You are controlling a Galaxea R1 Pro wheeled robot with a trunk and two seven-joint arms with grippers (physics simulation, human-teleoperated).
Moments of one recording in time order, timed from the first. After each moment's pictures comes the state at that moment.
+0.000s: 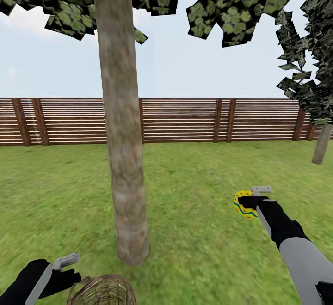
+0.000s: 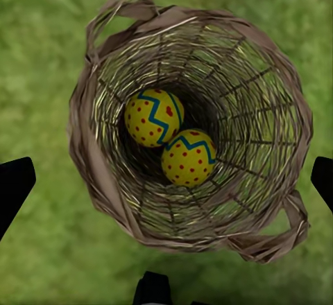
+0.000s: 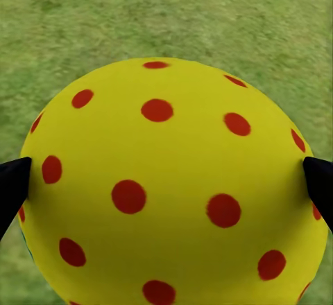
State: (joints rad) left arm -0.34 0.28 0.09 -0.84 0.30 0.87 -0.02; right arm -0.78 -0.21 -0.11 -0.64 0.10 0.40 0.03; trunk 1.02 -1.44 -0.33
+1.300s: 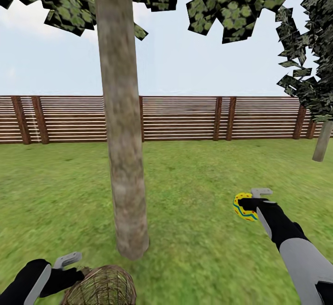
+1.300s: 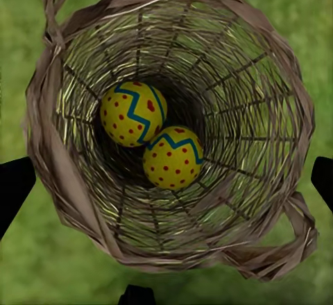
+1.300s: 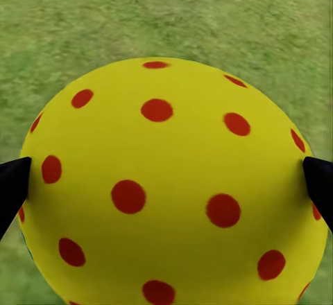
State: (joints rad) left arm -0.34 0.28 0.10 -0.84 0.31 0.87 -0.09; right arm -0.78 -0.21 -0.12 -0.61 0.09 0.40 0.03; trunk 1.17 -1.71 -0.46
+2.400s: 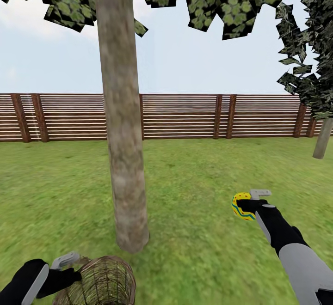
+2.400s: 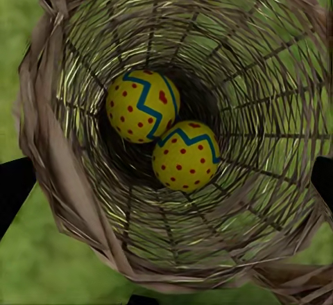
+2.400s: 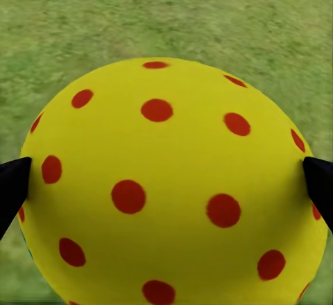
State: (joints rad) left arm -0.34 0.29 0.12 -0.84 0.31 0.88 -0.08; right arm -0.74 -0.20 -0.12 -0.64 0.09 0.34 0.03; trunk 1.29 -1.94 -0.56
